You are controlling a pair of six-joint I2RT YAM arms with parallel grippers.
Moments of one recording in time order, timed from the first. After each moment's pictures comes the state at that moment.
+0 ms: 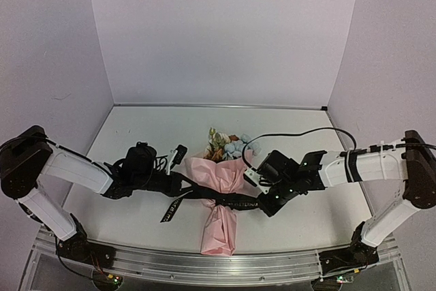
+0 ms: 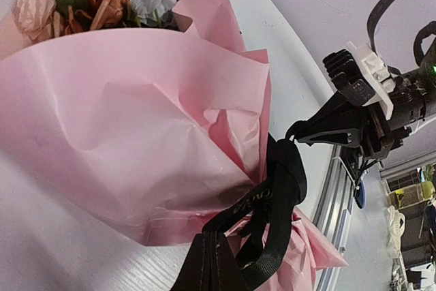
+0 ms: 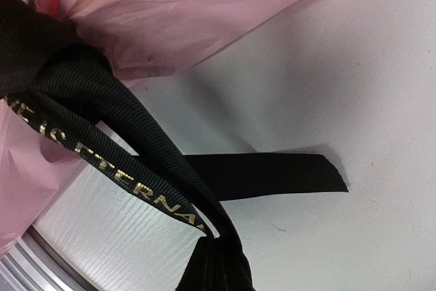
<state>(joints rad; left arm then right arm) -0.82 1.54 0.55 0.49 0.45 -0.52 0.98 1.54 0.88 -0.52 0.03 0.22</state>
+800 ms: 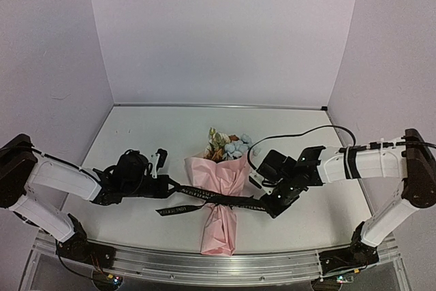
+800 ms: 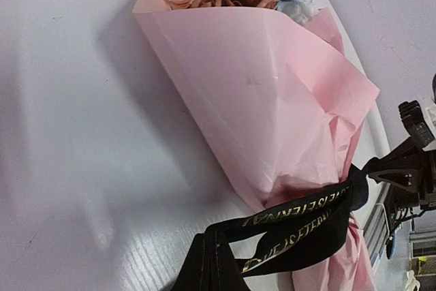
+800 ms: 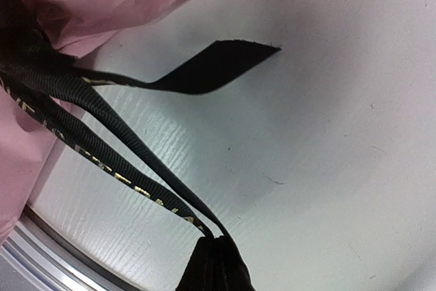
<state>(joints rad) -0.82 1.40 0.43 0.37 0.14 -0.68 0.98 1.56 0.94 -0.71 0.02 0.32</state>
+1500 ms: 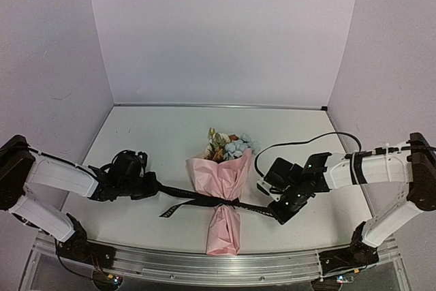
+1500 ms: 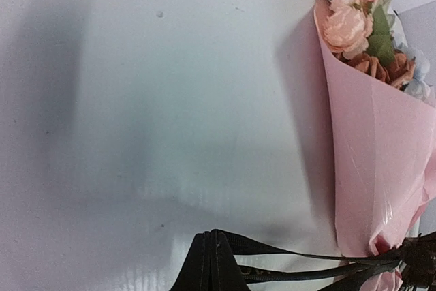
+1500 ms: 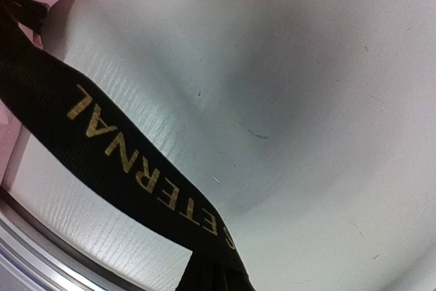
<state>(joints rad) -0.74 1.38 0.43 0.18 -0.04 -0.87 0.98 1.50 0.84 -0.73 0.04 0.33</state>
